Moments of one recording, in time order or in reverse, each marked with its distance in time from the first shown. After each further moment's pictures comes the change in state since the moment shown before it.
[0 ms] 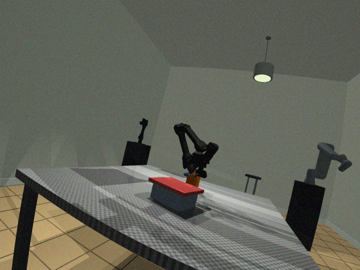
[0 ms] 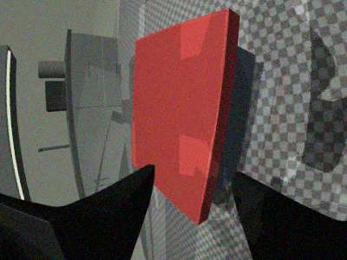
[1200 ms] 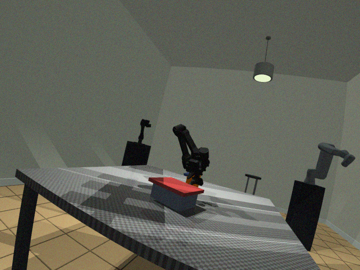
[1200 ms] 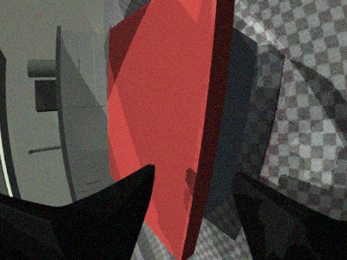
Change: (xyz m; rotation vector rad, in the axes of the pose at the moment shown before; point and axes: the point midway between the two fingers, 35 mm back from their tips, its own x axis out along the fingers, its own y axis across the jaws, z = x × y) arm 0.053 -0.020 0.001 -0.004 0.001 -0.020
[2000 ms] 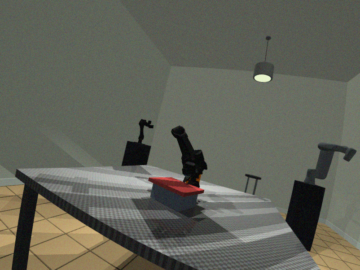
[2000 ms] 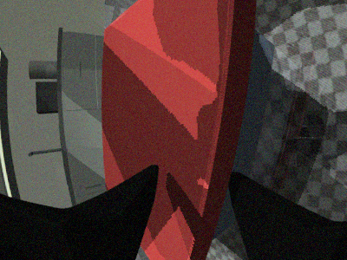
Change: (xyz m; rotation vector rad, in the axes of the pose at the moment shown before) arm 0.030 0.001 0.008 -0.007 -0.014 0.020
